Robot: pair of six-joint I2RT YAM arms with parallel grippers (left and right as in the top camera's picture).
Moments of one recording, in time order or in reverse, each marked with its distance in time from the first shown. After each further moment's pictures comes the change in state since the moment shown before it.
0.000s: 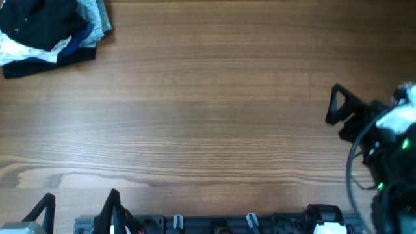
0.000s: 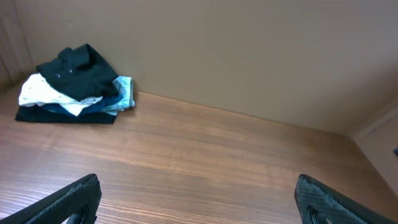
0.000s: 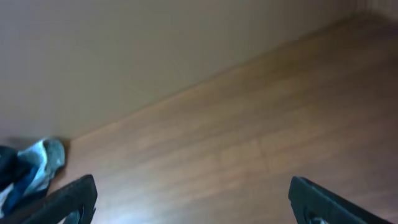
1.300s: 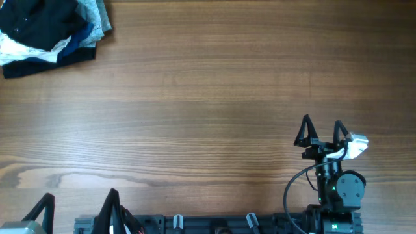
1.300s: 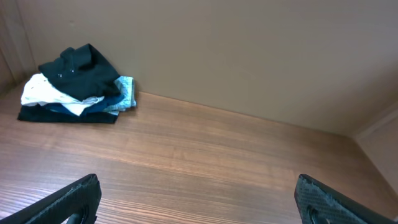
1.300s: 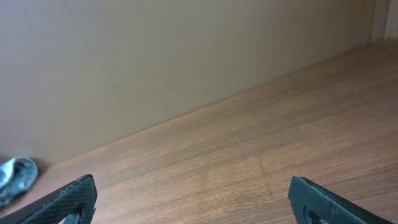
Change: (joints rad) left arm 0.000 0.000 -0.001 0.000 -0.006 0.000; right arm 0.000 -0.657 -1.122 0.825 0.008 -0.028
